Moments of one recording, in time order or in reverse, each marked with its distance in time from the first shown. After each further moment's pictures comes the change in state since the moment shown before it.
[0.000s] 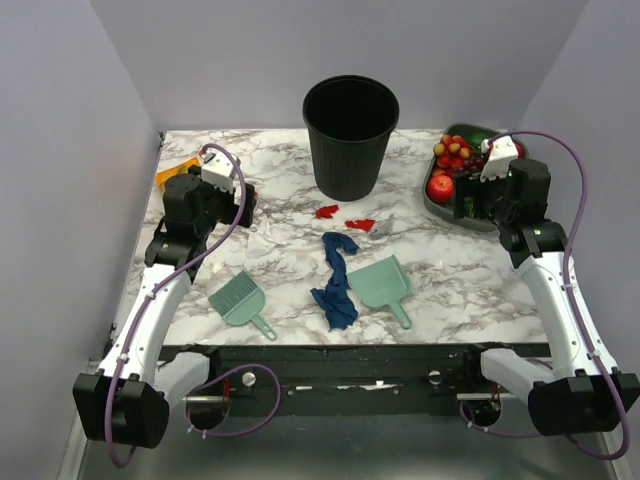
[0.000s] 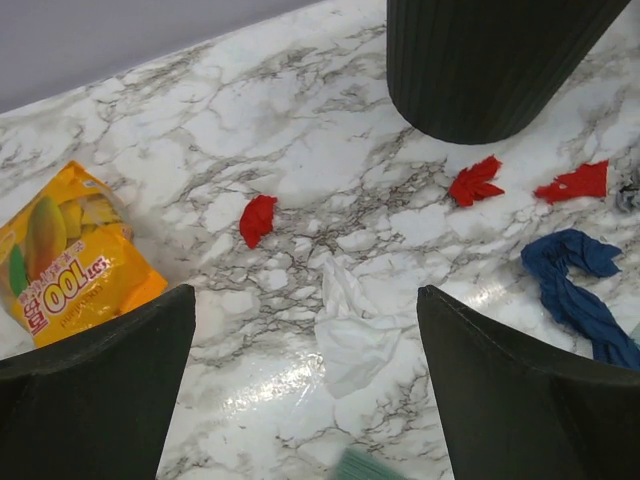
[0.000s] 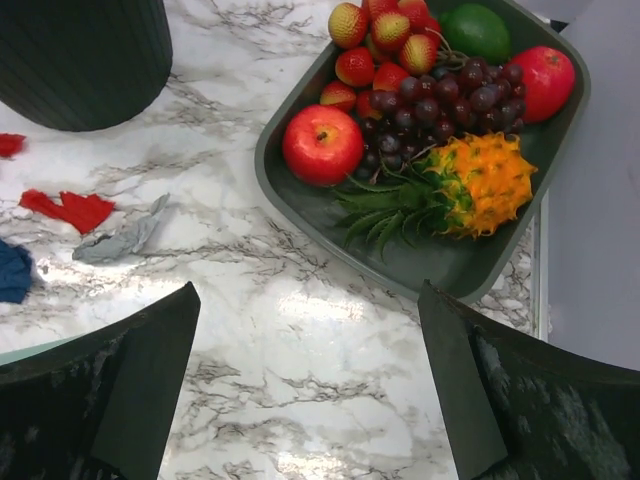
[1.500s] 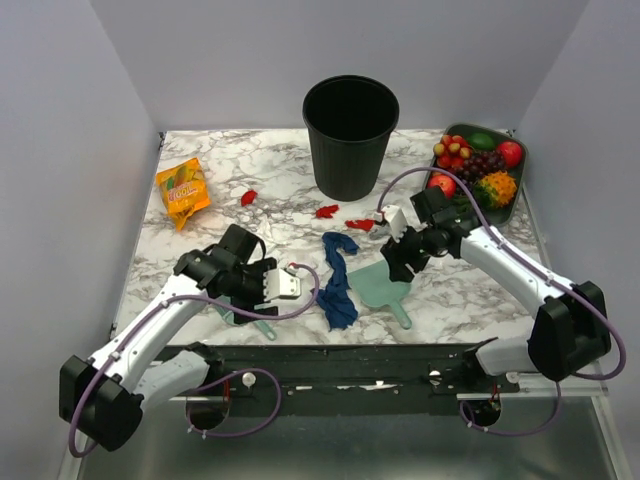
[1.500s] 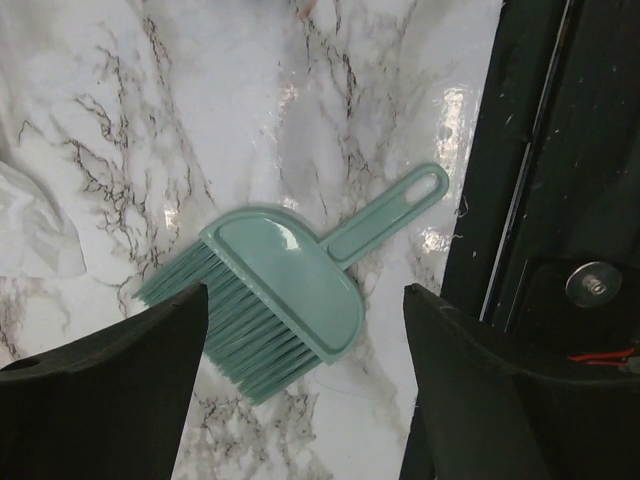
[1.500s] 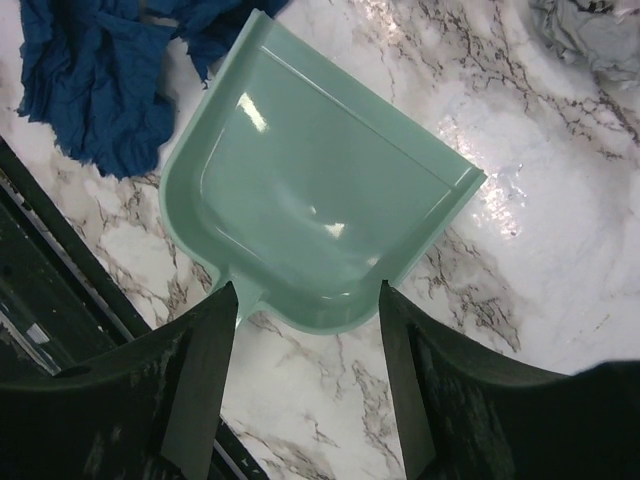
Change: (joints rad) left arm -0.367 -0.035 -0.103 -0.827 0.193 0.821; right arm 0.381 0.328 -0.084 -0.283 -0.367 -0.254
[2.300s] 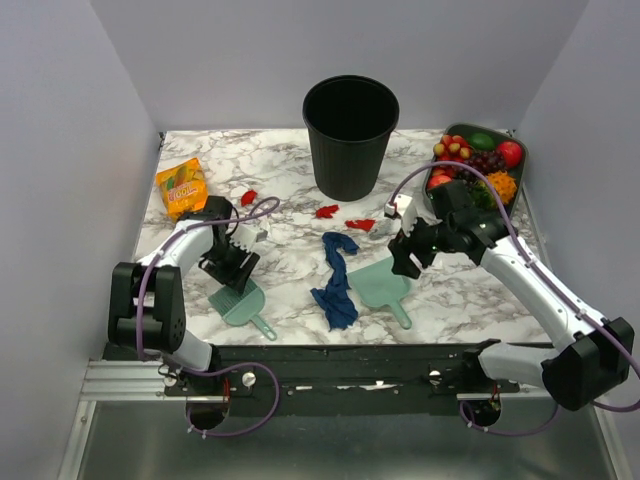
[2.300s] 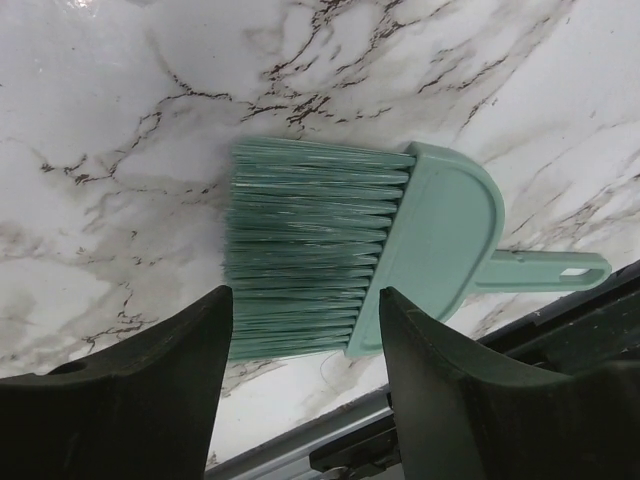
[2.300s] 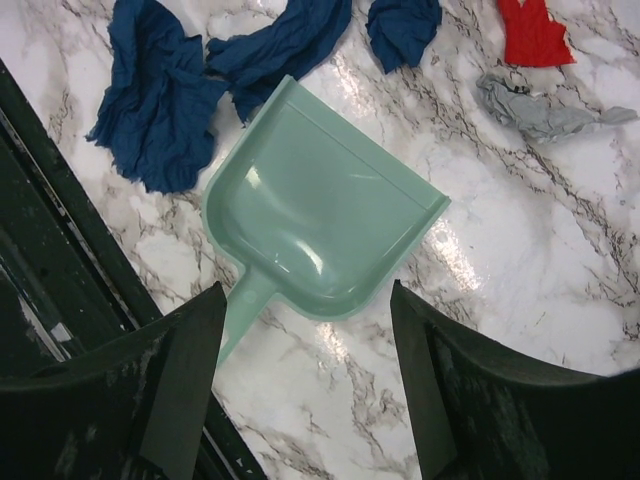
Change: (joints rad) left arm 0.398 0.515 0.122 0.110 -0.154 -0.462; right arm 0.002 -0.182 0.056 -0.064 -0.038 -0.028
